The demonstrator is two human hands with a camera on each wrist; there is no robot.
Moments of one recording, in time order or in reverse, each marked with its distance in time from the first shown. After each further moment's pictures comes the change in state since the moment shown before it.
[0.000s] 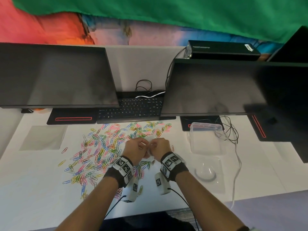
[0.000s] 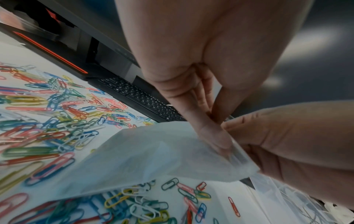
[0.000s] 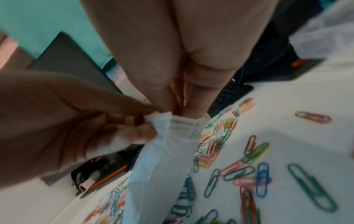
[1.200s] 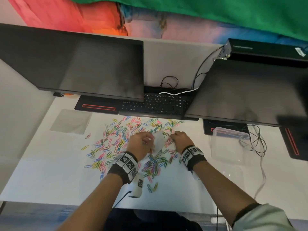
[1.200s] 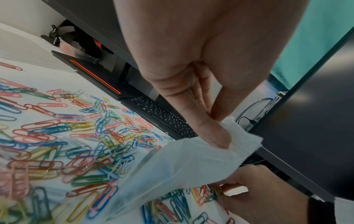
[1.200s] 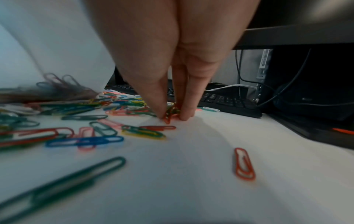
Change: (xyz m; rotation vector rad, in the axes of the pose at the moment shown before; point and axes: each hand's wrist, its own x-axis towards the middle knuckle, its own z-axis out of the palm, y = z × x) left_hand -0.012 -0.016 -0.050 -0.071 0.132 -0.072; right_hand 0.083 0.060 0.016 -0.764 -0.124 -0.423
